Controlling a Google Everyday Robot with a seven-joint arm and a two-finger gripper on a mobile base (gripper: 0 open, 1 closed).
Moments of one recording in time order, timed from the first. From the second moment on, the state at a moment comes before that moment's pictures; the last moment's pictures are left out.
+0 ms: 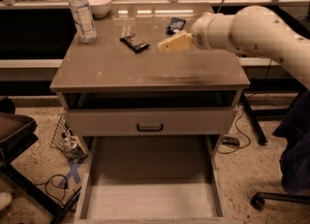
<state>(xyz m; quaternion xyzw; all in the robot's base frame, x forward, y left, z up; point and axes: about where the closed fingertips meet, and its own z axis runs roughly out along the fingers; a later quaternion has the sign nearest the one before) 0.730 -0.096 0.912 -0.32 0.76 0.11 0.56</state>
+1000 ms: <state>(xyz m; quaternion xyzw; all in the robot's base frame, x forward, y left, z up) 0.785 -0.024 0.884 -0.33 0.79 0.09 0.51</state>
